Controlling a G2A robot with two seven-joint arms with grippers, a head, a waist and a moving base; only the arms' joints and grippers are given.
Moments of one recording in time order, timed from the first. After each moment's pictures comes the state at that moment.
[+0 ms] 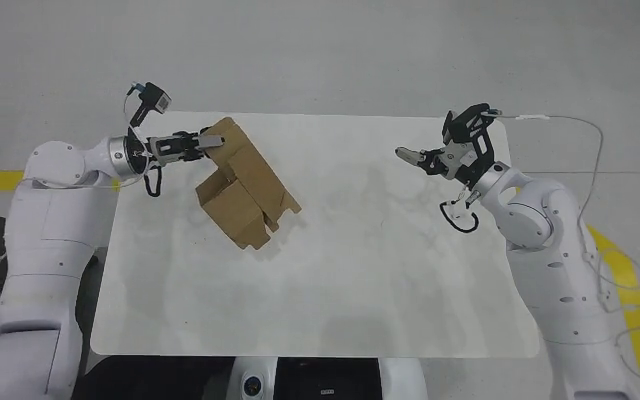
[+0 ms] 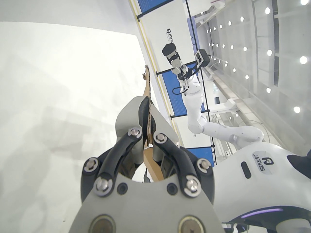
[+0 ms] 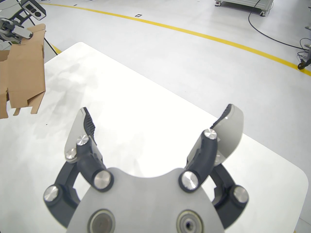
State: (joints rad) left arm 0.66 -0.95 -1.26 -1.02 -0.45 -0.47 -1.35; right arm -1.00 -1.11 1.37 -1.58 -0.89 -0.52 0.40
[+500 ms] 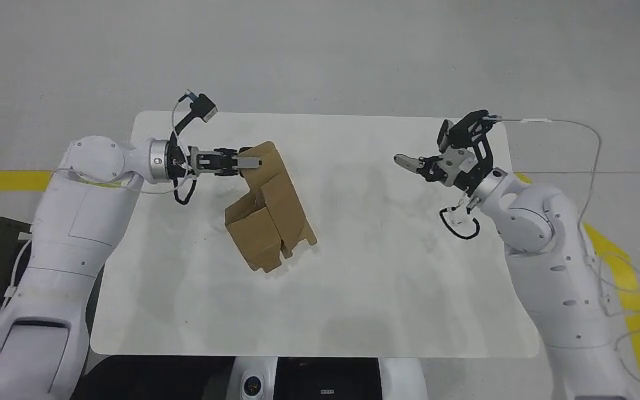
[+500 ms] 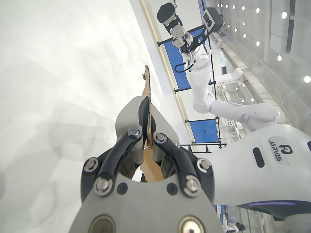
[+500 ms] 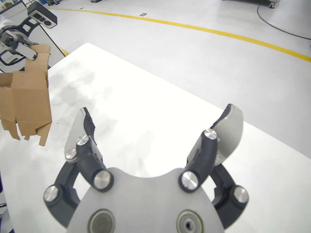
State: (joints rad) left arm 0.63 -0.95 -1.08 -1.13 -0.42 -0.47 -1.35; right arm -1.03 -1.11 1.37 -1.58 -0.77 -0.55 0.47
